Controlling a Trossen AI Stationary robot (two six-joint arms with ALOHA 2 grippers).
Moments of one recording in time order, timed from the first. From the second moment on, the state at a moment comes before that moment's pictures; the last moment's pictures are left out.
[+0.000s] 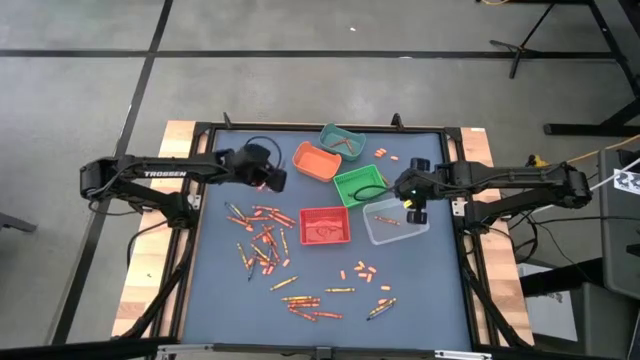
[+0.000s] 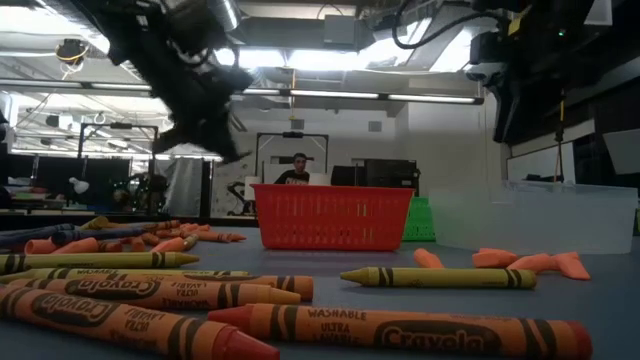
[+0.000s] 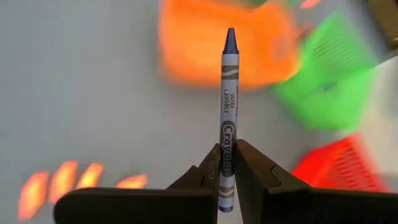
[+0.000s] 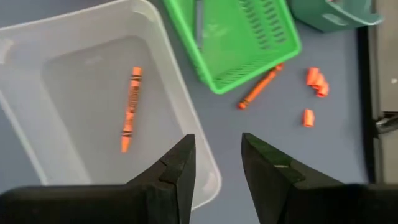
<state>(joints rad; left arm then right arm) 0.35 1.21 0.68 -0.21 -0.12 -0.82 -0.05 1.11 0.91 -1.01 0.27 -0.07</state>
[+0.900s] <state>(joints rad) 0.17 1.78 0.87 0.89 -0.20 -0.34 -0.48 1.11 0.91 -0.85 0.13 -0.19</state>
